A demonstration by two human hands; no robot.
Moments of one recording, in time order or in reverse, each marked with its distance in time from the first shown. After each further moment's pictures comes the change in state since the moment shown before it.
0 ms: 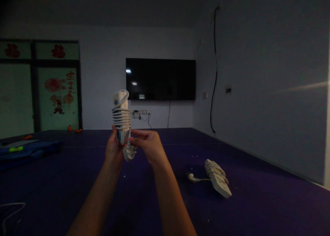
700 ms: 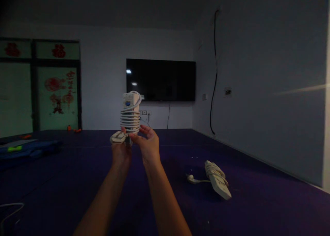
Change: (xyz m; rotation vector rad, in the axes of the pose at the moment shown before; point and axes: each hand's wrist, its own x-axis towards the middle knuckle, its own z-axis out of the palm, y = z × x) left_hand -0.019 -0.010 0.025 -0.175 0.151 0.092; right_hand 0.011 0.021 0.008 0.161 0.246 -0.144
